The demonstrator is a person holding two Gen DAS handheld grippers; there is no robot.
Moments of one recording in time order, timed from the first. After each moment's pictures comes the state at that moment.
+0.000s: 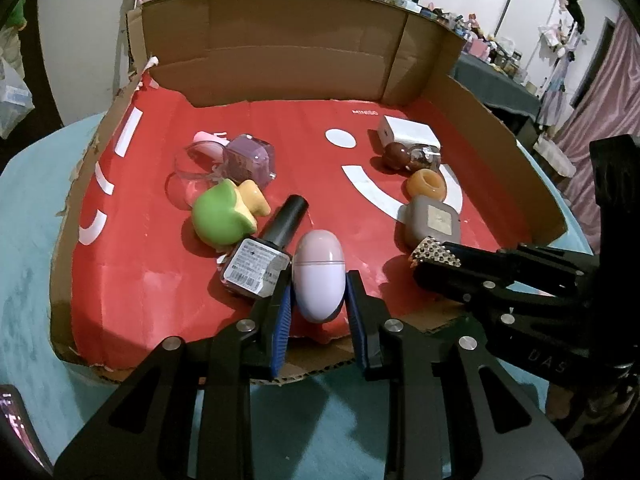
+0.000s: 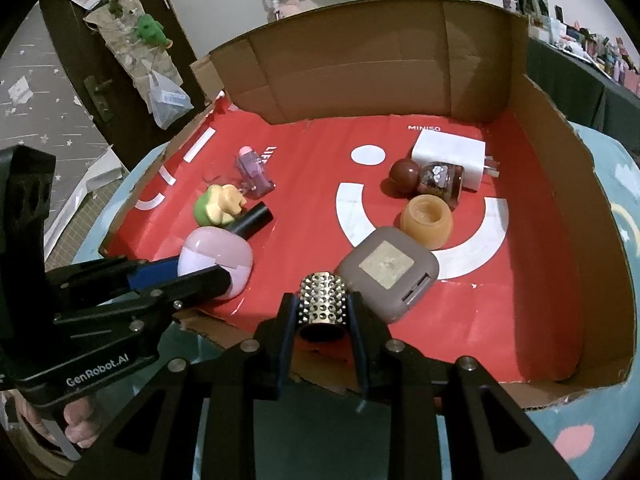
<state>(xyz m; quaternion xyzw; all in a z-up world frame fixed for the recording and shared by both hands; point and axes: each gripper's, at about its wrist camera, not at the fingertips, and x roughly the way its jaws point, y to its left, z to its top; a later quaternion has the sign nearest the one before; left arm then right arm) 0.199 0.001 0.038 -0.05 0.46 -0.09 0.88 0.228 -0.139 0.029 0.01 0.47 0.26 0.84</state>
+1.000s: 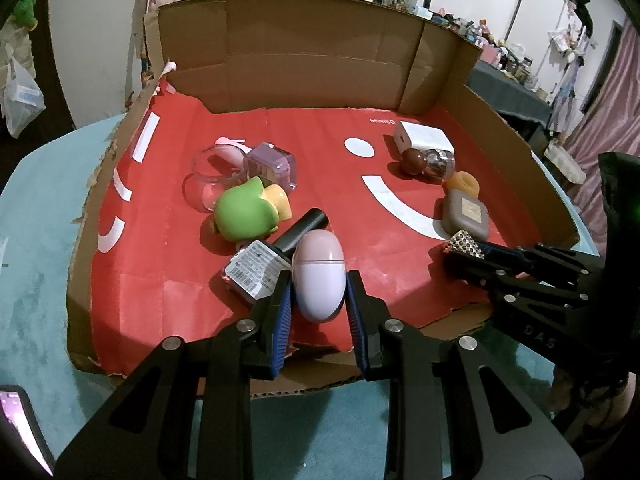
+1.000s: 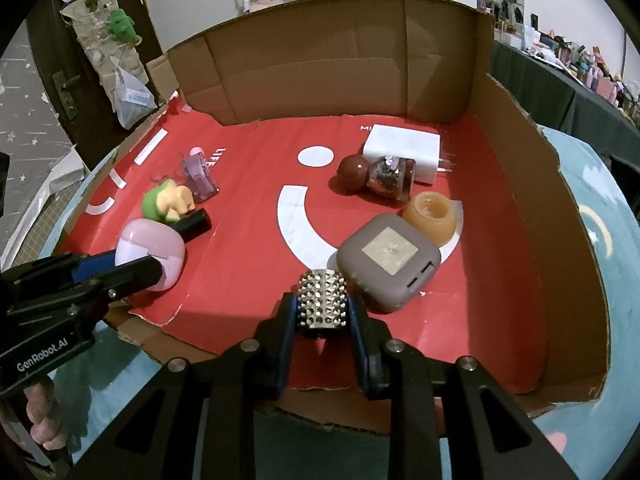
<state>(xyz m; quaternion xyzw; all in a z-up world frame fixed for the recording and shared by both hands) 0.199 0.009 0.038 -0.05 0.45 -0.07 0.89 0.236 -0.152 0.024 -0.02 0.46 0.19 0.86</state>
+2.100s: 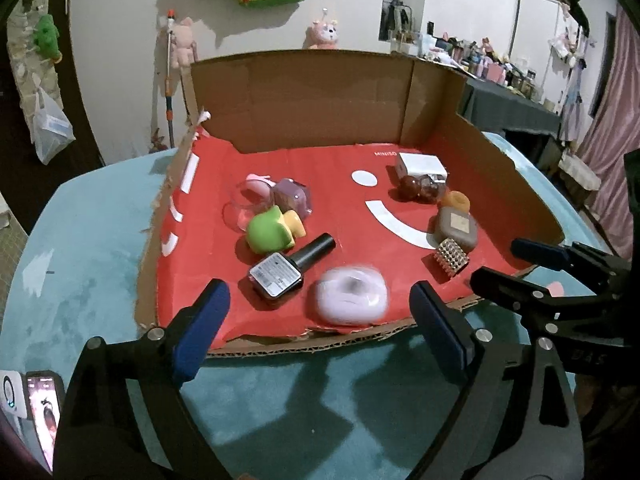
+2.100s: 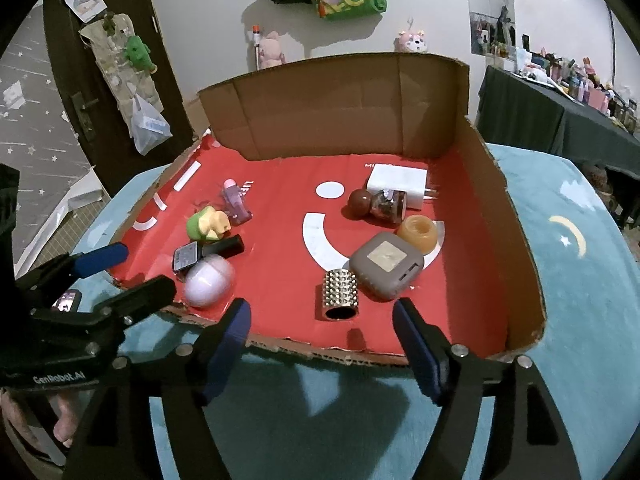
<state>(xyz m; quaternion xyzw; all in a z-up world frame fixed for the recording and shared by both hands) 0.157 0.003 0.071 -0.01 0.39 -0.03 0.92 0.195 -0.163 0.063 0.00 0.41 0.20 0.89</state>
